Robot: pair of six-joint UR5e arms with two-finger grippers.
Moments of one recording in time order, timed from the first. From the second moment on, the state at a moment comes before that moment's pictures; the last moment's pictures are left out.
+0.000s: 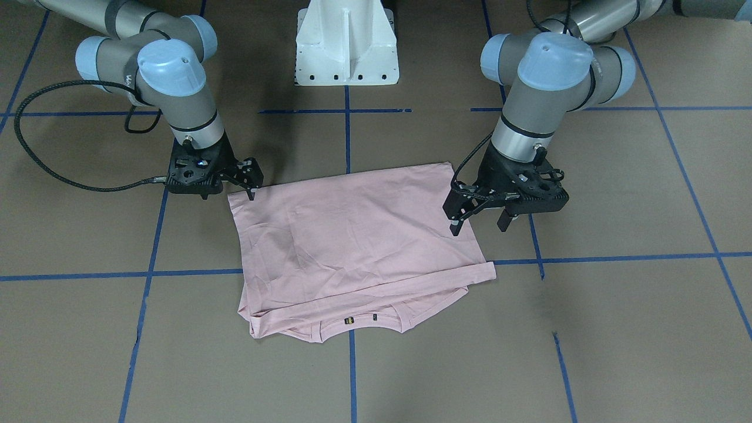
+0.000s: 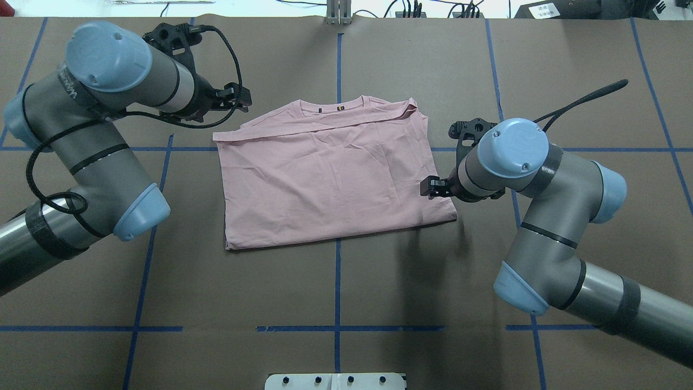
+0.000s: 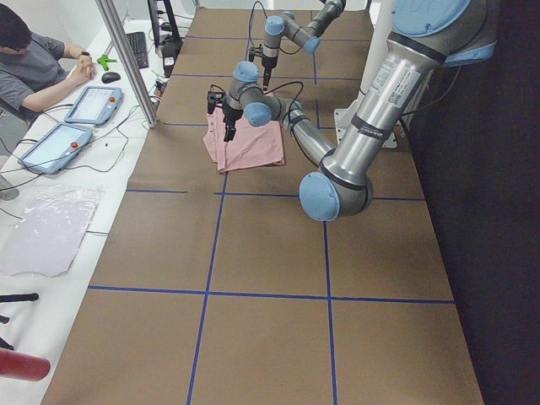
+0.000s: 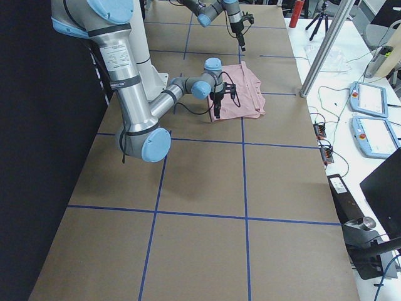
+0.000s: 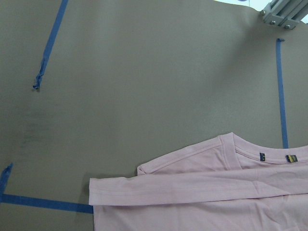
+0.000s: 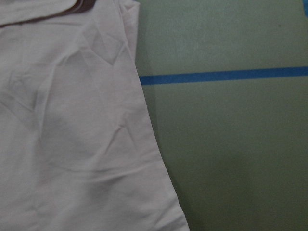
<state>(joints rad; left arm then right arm) -0.79 -2.11 -1.70 -1.87 -1.84 -1.26 0.60 -1.18 1.76 -1.43 1.83 1.20</state>
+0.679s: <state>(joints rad) -0.79 -2.11 -1.70 -1.87 -1.84 -1.27 0.58 -1.17 1.71 -1.43 1.83 1.18</state>
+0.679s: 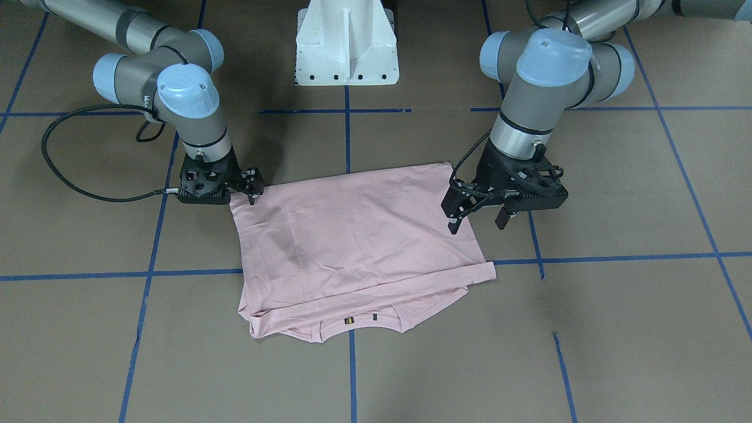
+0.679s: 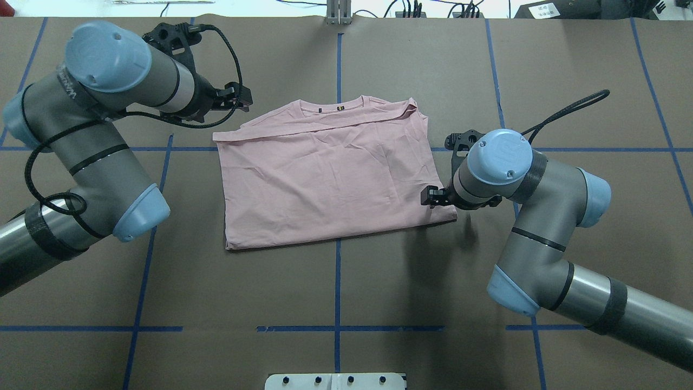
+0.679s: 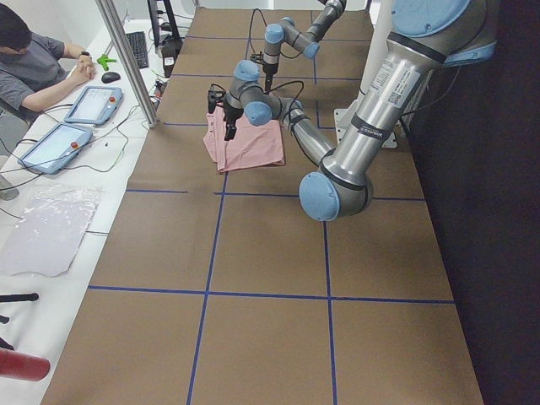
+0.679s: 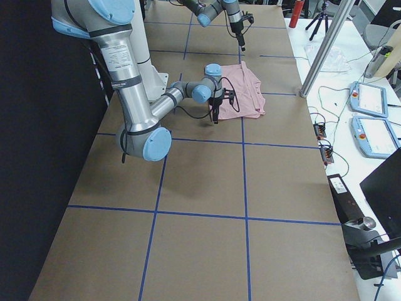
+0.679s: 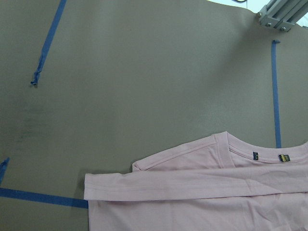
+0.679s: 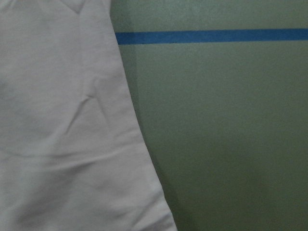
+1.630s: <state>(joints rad) -0.79 -2.11 -1.70 -1.87 -1.84 -1.27 0.58 -1.17 1.70 -1.39 1.84 1.15</state>
